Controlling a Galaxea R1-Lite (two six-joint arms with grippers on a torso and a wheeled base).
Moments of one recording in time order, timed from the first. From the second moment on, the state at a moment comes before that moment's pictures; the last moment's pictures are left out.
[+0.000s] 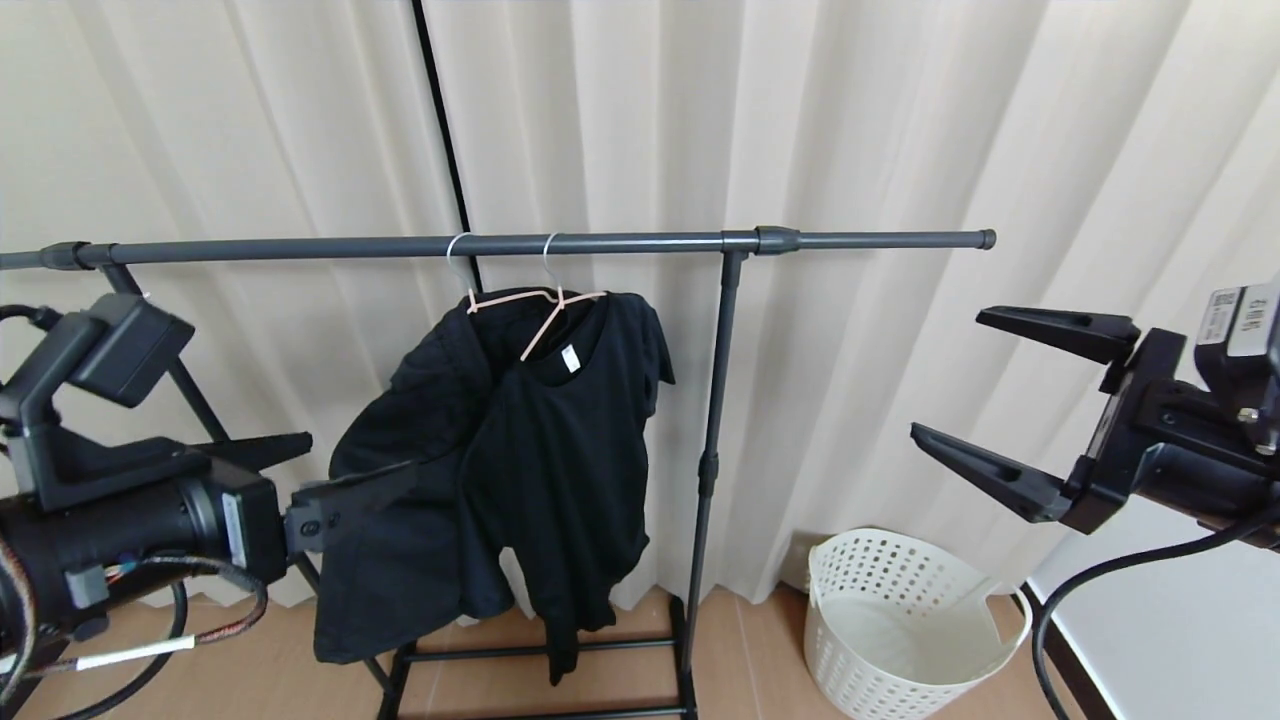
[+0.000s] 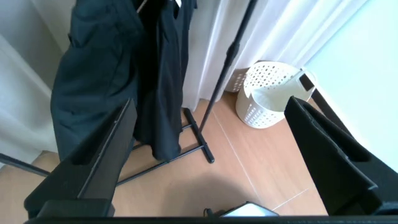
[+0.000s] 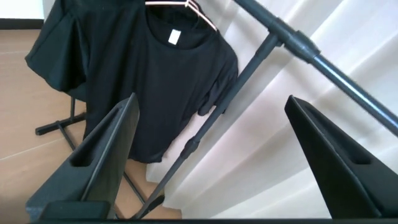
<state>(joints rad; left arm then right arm) -0.32 1.18 -0.59 -0.26 -0.13 -0.03 0.25 1.36 -0.51 -0.83 0.52 -0.46</state>
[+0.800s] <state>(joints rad) -0.32 0.80 -0.22 -0.26 -0.13 0.00 0.25 0.96 -0.13 -0.82 0.33 -0.29</state>
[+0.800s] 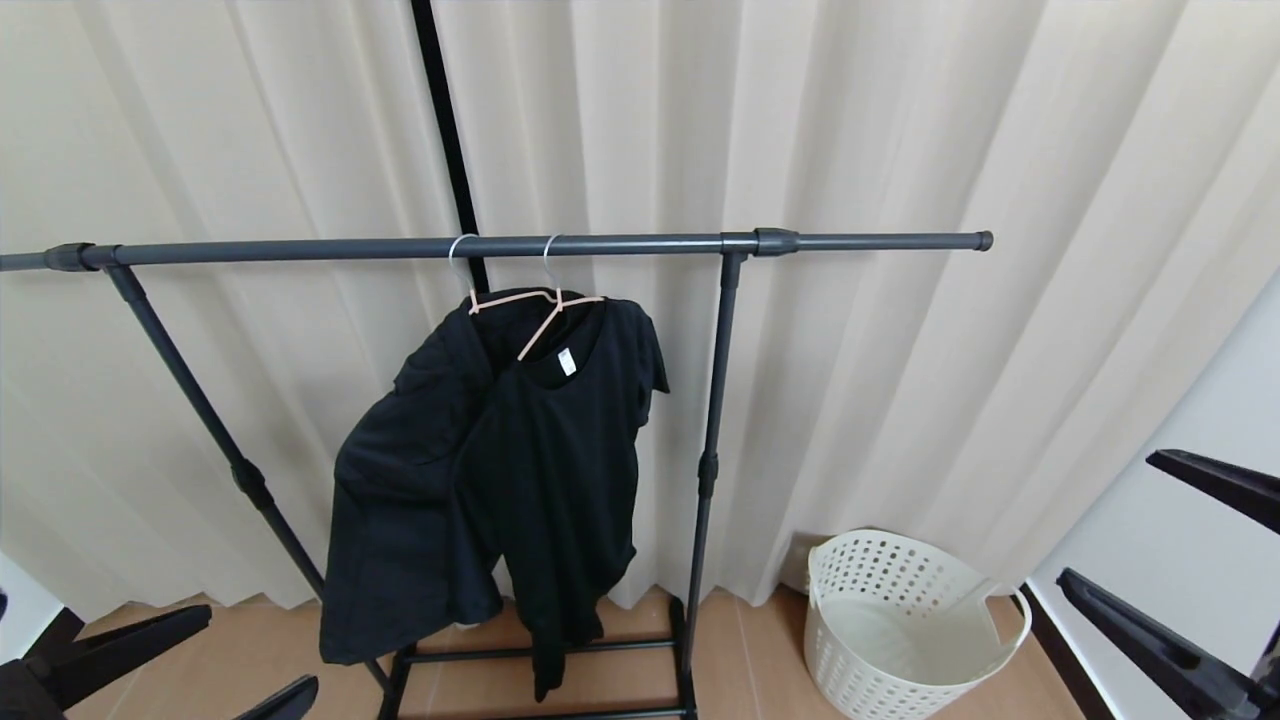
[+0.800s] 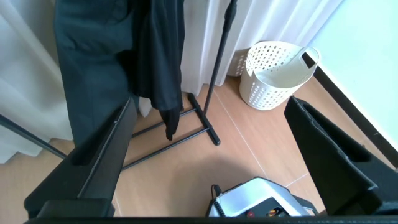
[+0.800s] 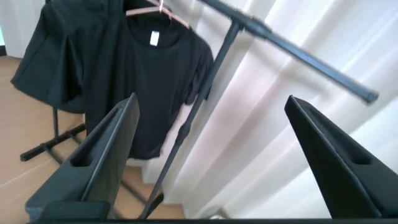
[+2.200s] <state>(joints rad) -0.29 0.77 -0.01 -0.33 -0.13 -0.12 0.24 0.34 0.00 -0.16 0.18 -0.12</state>
